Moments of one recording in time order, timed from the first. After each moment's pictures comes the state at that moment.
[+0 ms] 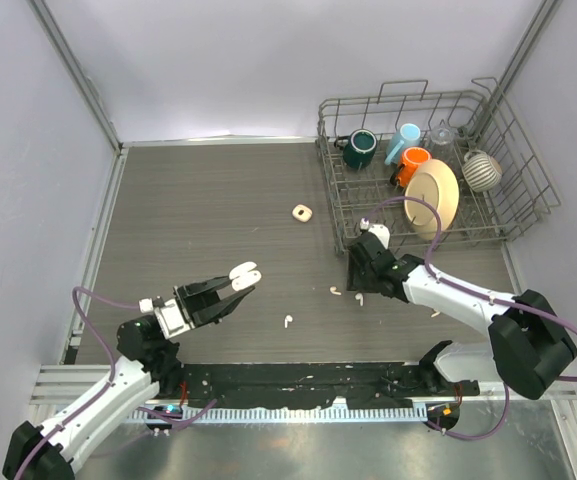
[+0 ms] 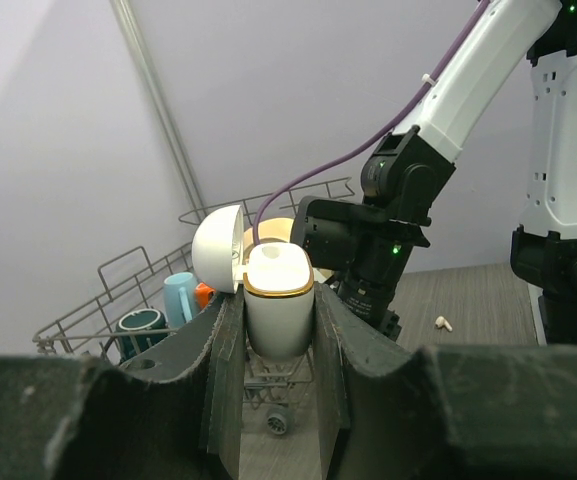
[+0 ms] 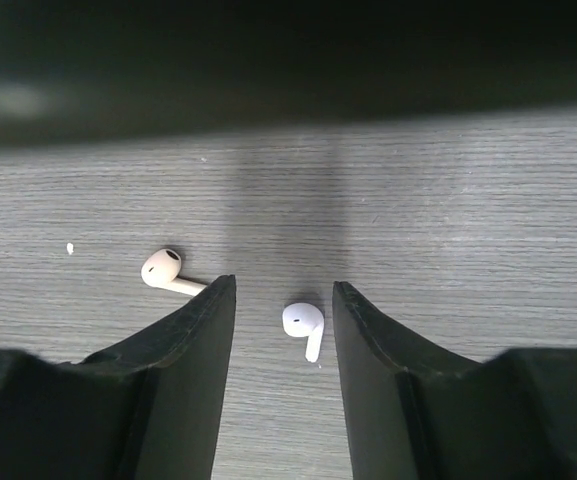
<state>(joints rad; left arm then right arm) -0.61 0.42 0.04 1.08 0.57 -0.05 0.66 1.29 0.67 -0.40 0.26 0.62</state>
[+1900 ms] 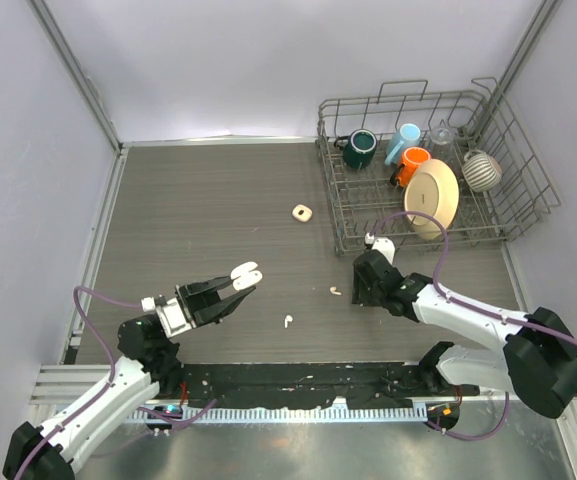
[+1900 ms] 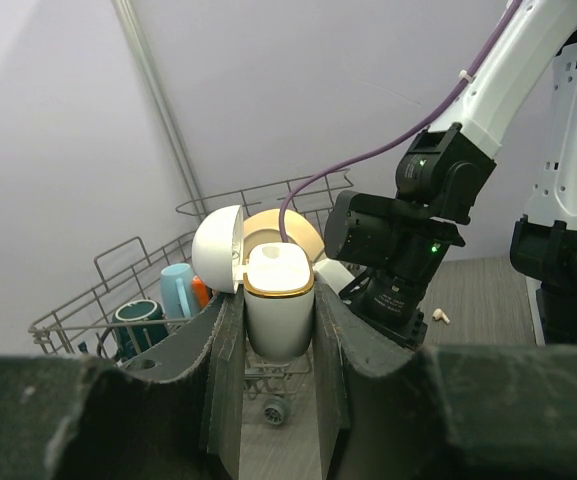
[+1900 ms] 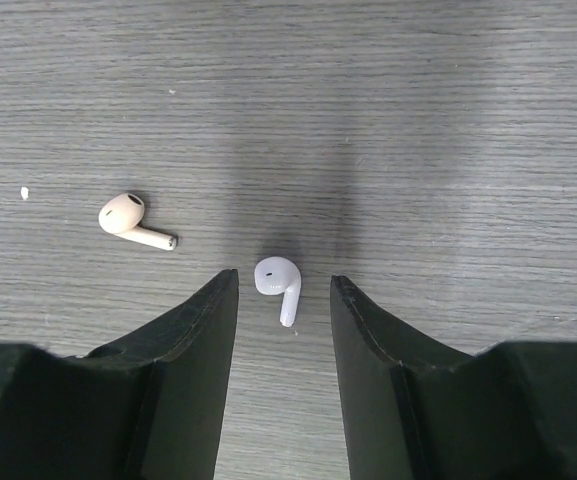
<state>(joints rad) -0.61 0.41 0.04 1.05 0.57 -0.05 0.71 1.15 0.51 -0.33 0.30 0.63</state>
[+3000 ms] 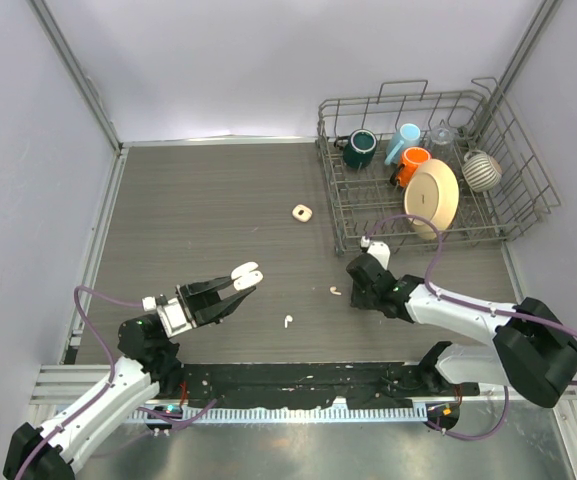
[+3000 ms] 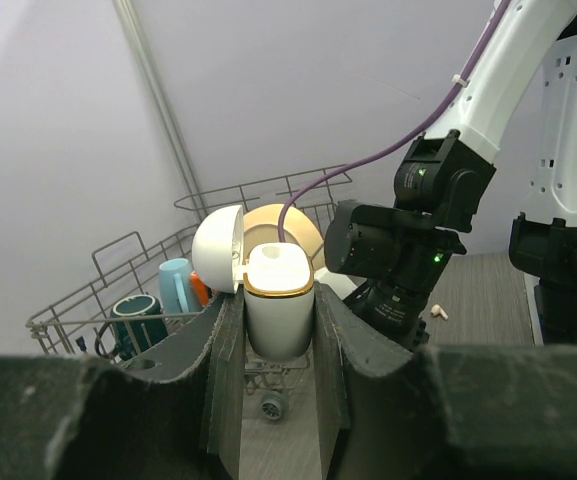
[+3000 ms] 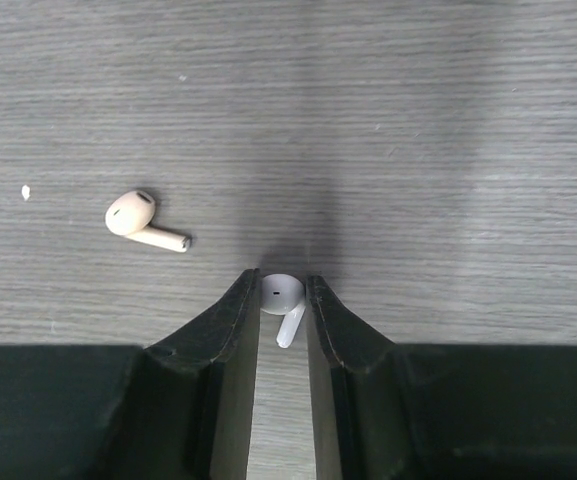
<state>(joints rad) -0.61 0.40 0.04 1.03 0.57 -0.05 0.74 1.22 0.50 -0.29 0.31 0.68</state>
